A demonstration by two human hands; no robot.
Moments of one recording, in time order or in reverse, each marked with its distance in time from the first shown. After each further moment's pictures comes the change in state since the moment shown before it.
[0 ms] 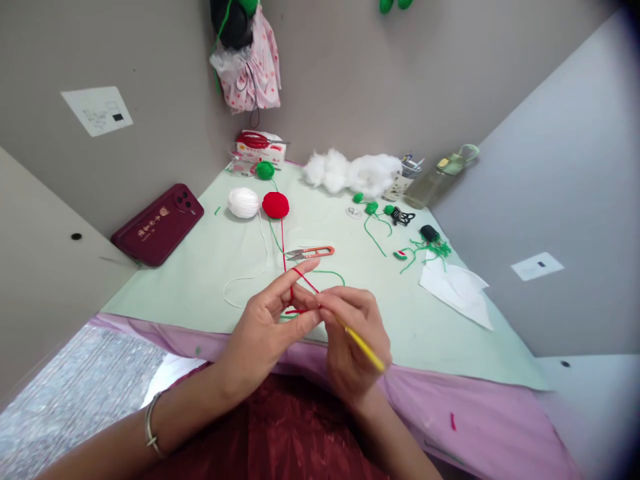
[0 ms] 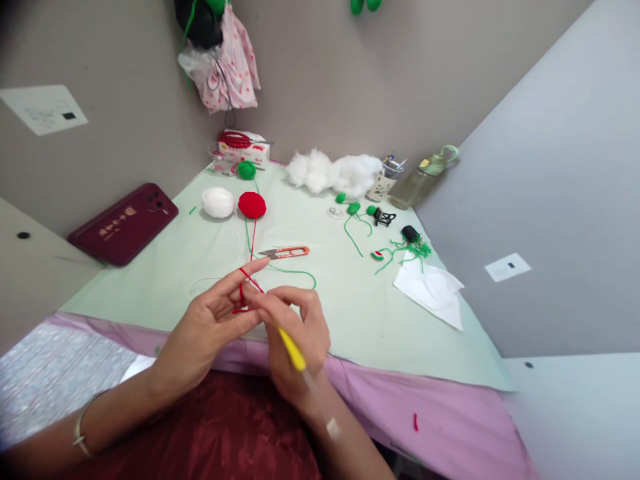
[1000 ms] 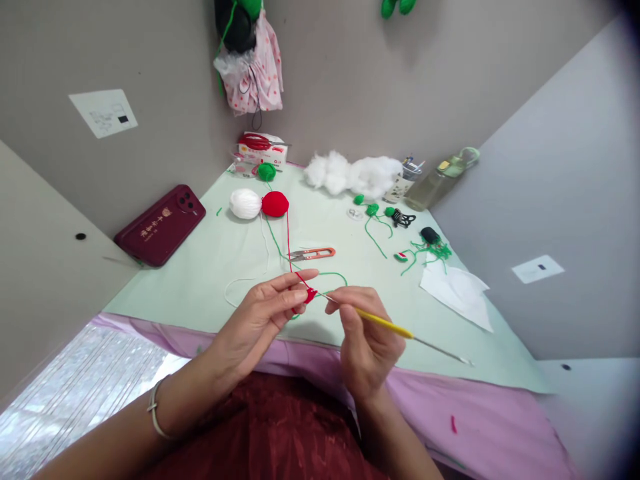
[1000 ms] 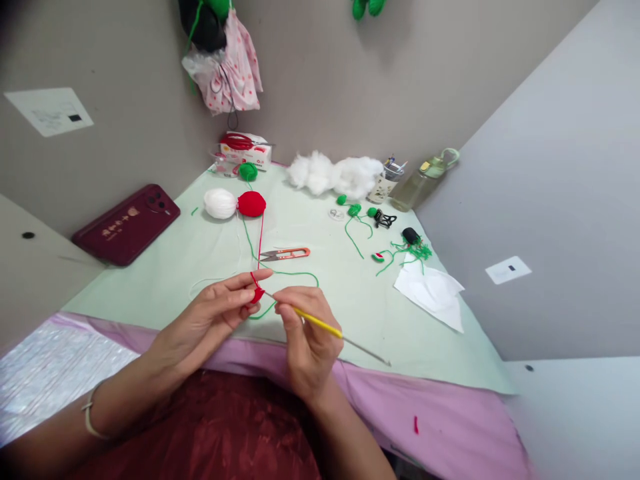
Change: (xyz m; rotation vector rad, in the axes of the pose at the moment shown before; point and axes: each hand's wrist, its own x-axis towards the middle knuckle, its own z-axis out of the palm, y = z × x) left_hand 0.013 -0.002 -0.011 -0.275 0.037 -0.209; right_hand 0.003 0.007 -0.007 0.094 -0.003 0.084
